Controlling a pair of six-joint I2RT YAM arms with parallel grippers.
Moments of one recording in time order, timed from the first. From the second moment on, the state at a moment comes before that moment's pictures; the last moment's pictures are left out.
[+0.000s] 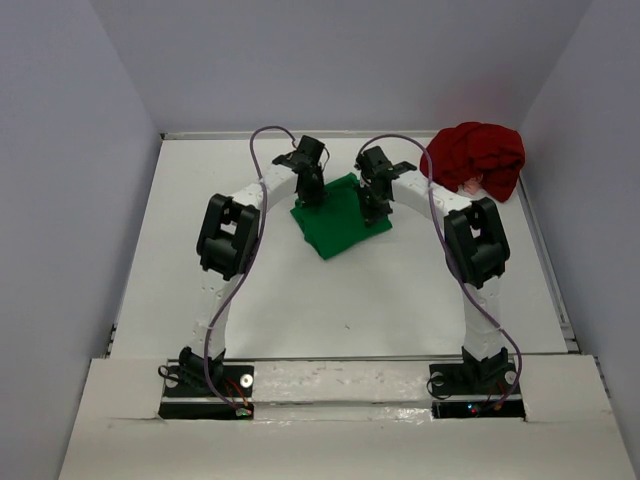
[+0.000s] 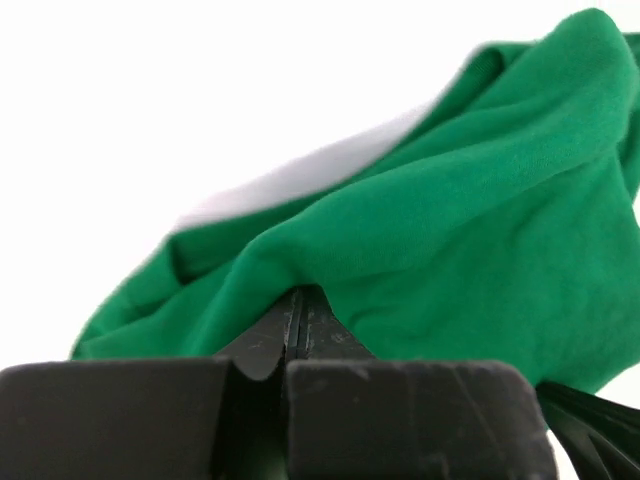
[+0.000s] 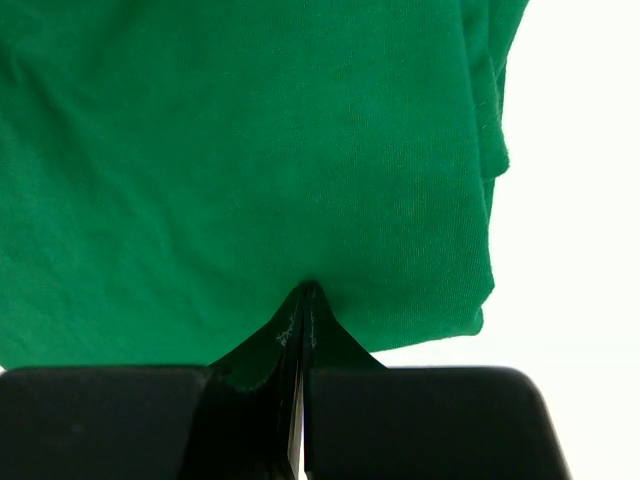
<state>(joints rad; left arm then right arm) -0.47 2.28 1.88 -0.57 0.00 -0.55 0.47 2.12 1.71 -0.73 0.02 0.22</state>
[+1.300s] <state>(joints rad) -0.41 2.09 1.56 -0.57 -0.16 -0.61 0.72 1.95 1.41 -0.68 0.01 0.36</state>
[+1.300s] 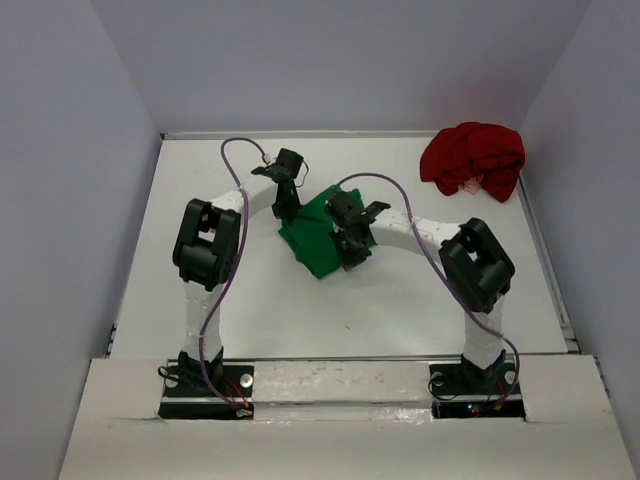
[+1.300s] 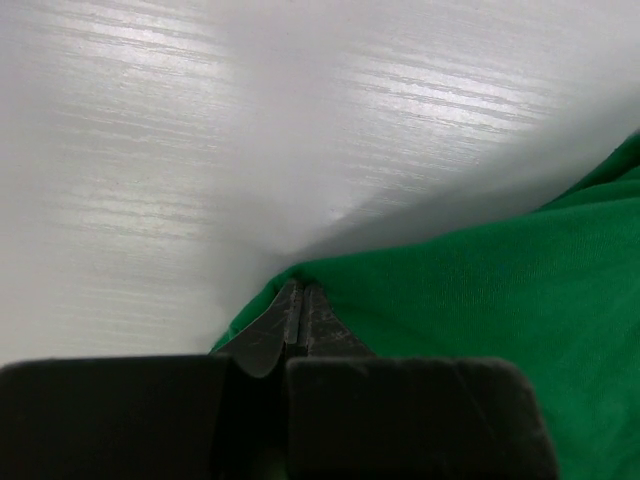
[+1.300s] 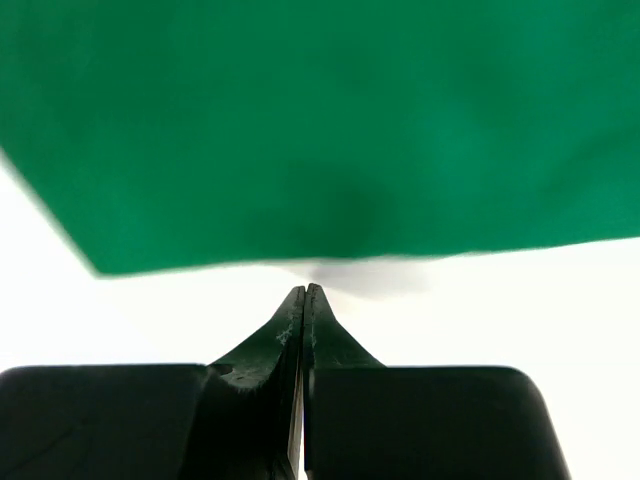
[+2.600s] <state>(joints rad) -0.54 1.81 1.57 -0.63 -0.34 -0.59 0.64 2.21 2.04 -0.82 0.21 0.19</state>
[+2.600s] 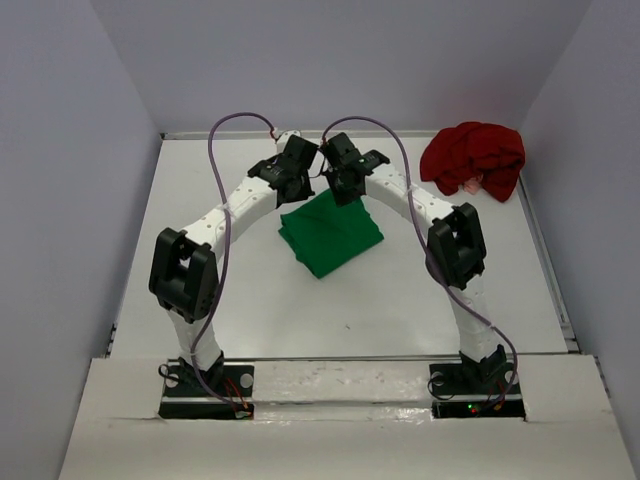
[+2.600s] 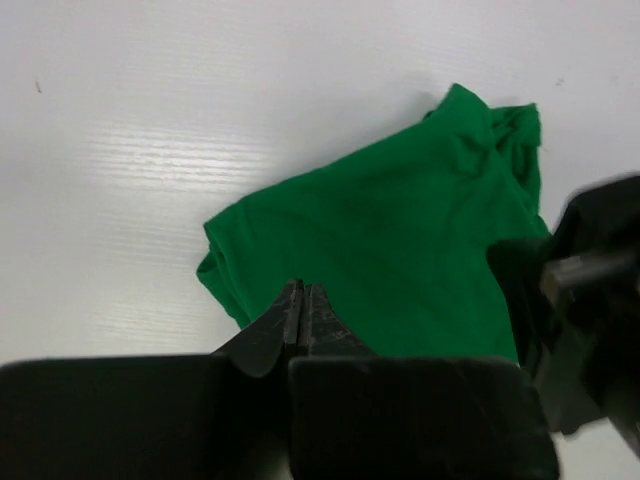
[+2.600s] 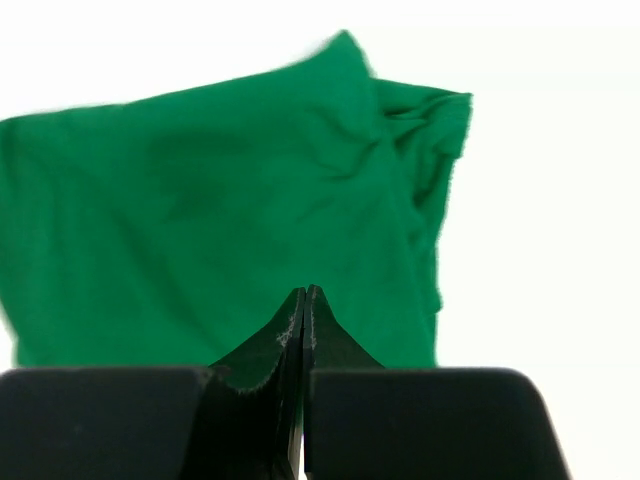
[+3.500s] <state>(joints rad) -0.56 1.80 1.41 -0.59 -0.14 -0.67 0.32 1.95 1.80 -0.81 0.20 0.25</state>
